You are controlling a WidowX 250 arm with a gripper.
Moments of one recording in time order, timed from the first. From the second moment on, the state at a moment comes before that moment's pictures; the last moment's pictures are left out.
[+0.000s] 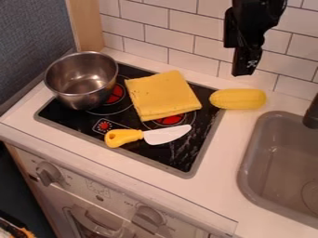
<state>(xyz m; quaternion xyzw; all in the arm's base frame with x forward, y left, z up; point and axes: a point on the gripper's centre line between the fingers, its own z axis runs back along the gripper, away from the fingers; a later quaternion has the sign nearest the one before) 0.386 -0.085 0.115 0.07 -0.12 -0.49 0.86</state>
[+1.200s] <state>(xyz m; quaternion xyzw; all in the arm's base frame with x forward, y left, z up) 0.296 -0.003 0.088 0.04 -0.11 -0.44 0.89</state>
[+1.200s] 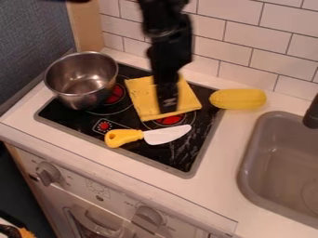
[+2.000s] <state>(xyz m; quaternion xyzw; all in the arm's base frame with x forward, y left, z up) 0.256 0.029 0.034 0.05 -0.08 -0.38 0.92</state>
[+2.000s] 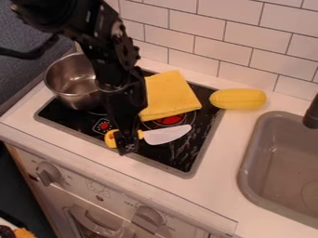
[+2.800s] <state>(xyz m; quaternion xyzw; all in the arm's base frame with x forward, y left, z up) 0.269 0.041 0.007 0.03 -0.07 -0.34 0.94</state>
